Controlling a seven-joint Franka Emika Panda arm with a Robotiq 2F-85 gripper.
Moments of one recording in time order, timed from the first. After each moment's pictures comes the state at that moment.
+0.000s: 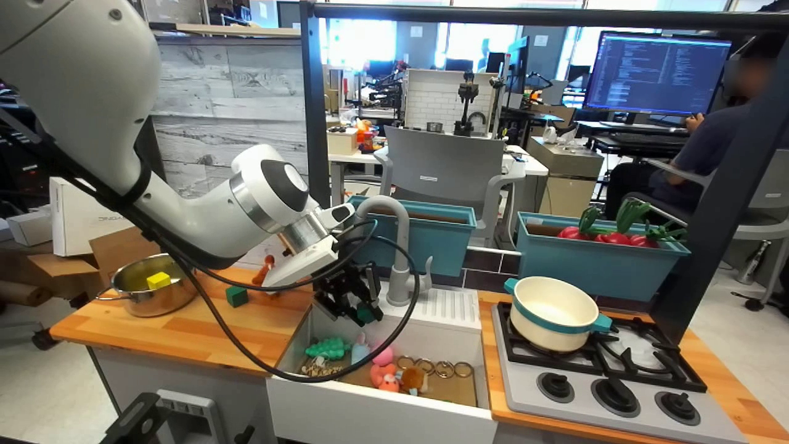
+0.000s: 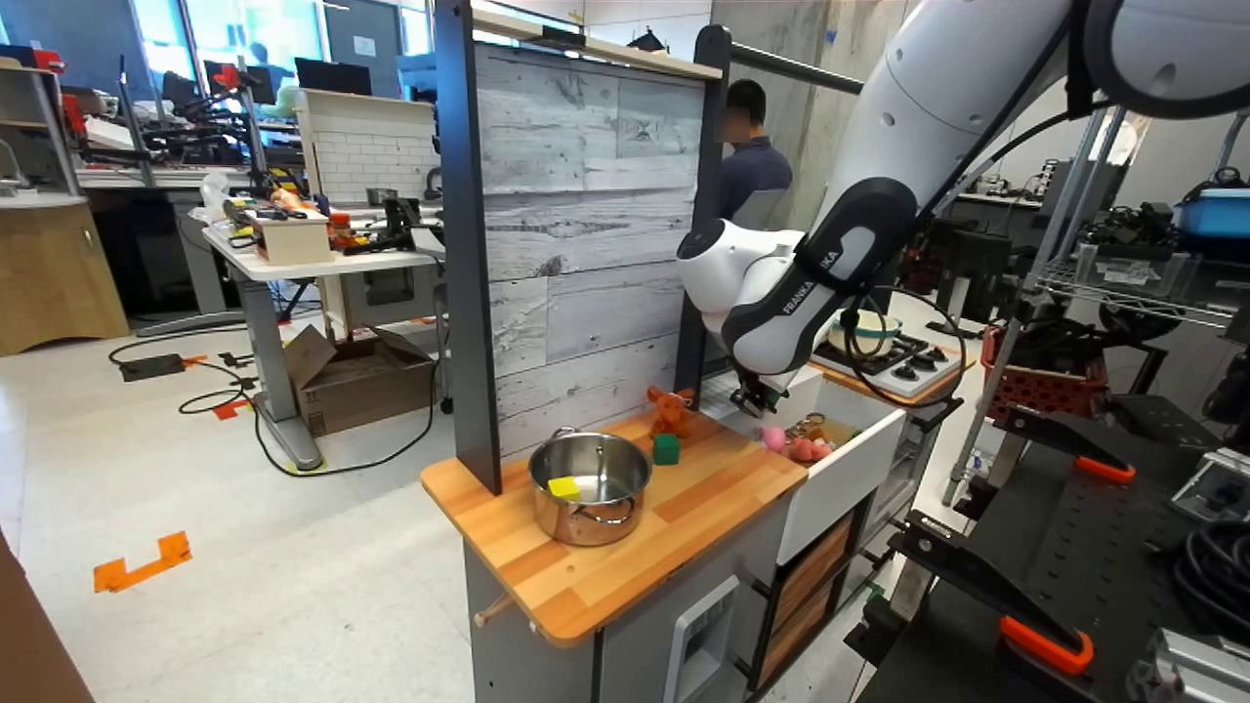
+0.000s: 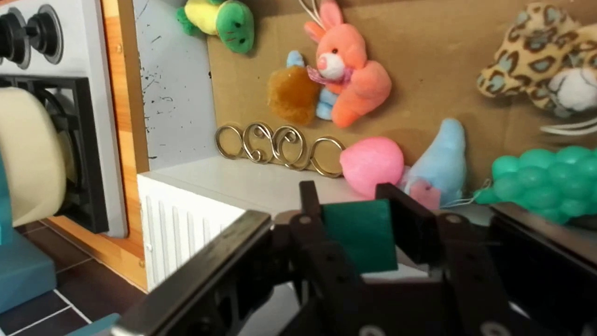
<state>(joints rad) 0.12 1.40 -0.40 -1.14 -0.42 2.39 0.32</state>
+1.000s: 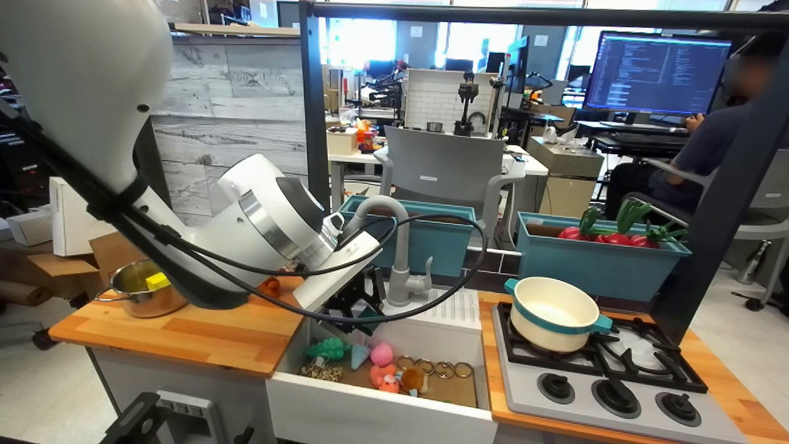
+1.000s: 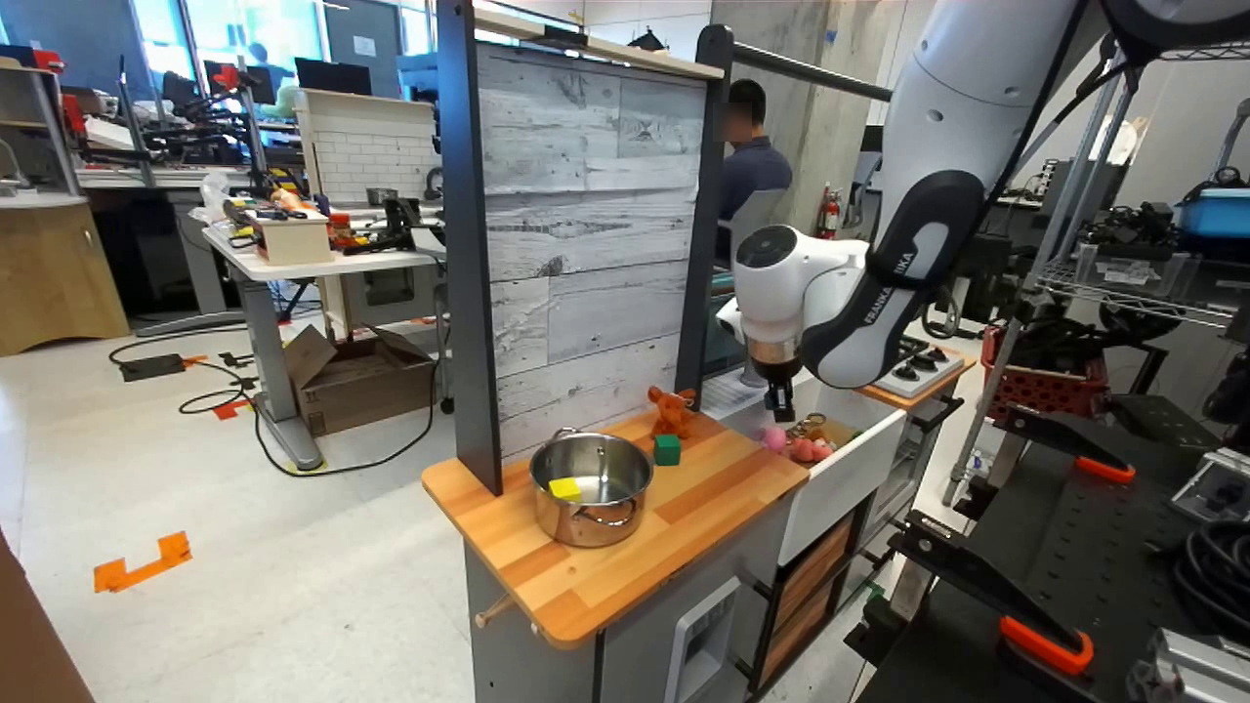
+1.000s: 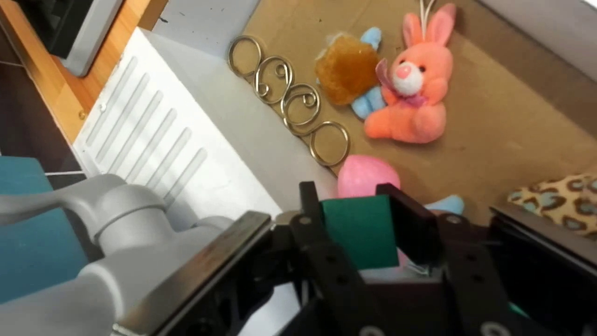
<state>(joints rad) 0.10 1.30 -0.42 -1.42 -0.65 2.79 -0.14</state>
